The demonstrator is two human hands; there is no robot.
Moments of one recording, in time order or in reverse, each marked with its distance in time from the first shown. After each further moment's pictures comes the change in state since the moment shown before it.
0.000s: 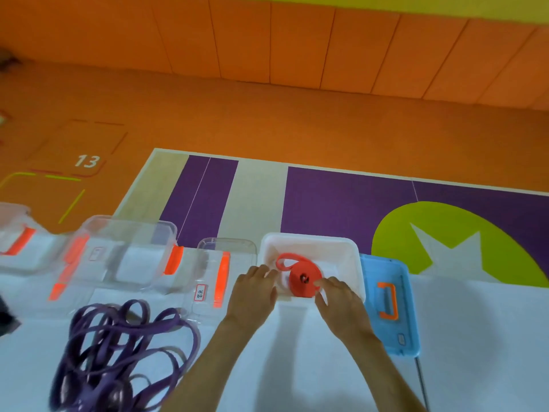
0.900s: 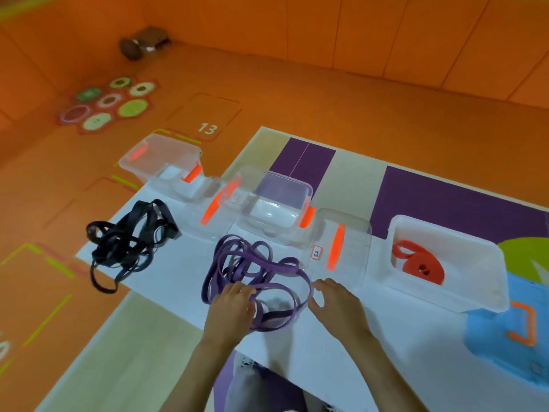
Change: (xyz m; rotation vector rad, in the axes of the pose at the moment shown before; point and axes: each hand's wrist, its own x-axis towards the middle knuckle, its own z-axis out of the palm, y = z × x) left_hand -0.294 -0.199 -0.046 -0.057 -0.004 -0.551; right_hand -0.090 -0.237 0.124 -0.005 -0.176 -0.367
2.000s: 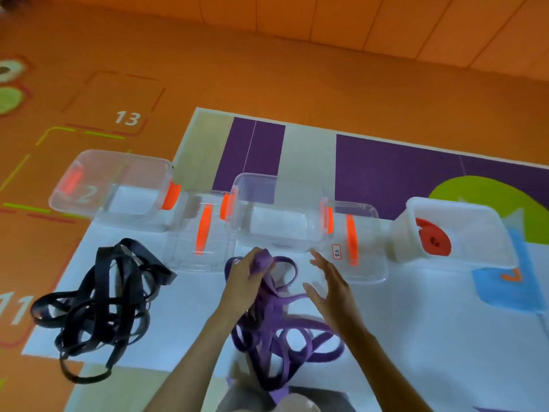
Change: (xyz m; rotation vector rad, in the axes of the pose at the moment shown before) left_hand 0.179 -0.122 -0.039 -0.998 -0.296 0.101; right_hand 0.095 -0.127 0.069 0.394 0.384 0.142
